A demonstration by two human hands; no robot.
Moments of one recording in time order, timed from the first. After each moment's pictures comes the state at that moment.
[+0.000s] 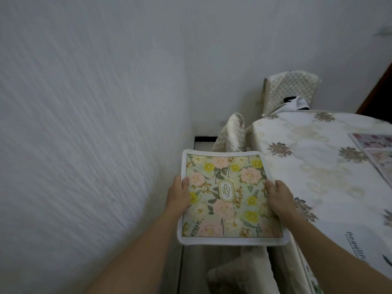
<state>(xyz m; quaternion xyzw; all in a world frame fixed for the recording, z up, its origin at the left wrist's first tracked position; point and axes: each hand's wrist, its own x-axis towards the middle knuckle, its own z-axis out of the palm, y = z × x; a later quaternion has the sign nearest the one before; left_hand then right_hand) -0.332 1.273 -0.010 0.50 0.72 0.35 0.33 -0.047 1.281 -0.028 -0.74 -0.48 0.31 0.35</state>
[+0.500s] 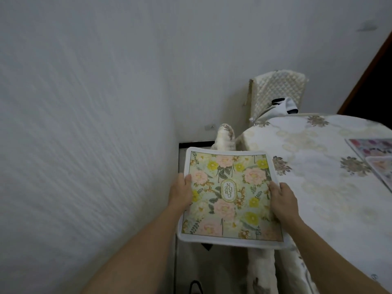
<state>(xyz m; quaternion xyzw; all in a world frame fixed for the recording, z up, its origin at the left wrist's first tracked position) -0.304 1.480 -0.032 0.54 0.69 0.31 0.36 -0.028 1.431 -0.047 -0.78 -0.42 0.26 0.37</state>
